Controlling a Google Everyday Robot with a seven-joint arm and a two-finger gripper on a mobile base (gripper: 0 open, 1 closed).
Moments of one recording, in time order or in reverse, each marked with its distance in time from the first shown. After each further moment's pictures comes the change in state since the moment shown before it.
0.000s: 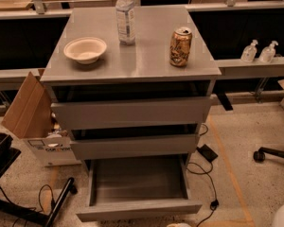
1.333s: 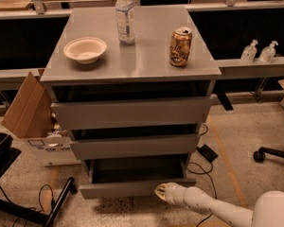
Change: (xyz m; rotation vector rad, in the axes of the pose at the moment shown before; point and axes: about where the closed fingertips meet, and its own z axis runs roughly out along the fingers) arm -0.068 -0.164 0.059 0.084 -0.124 -0.119
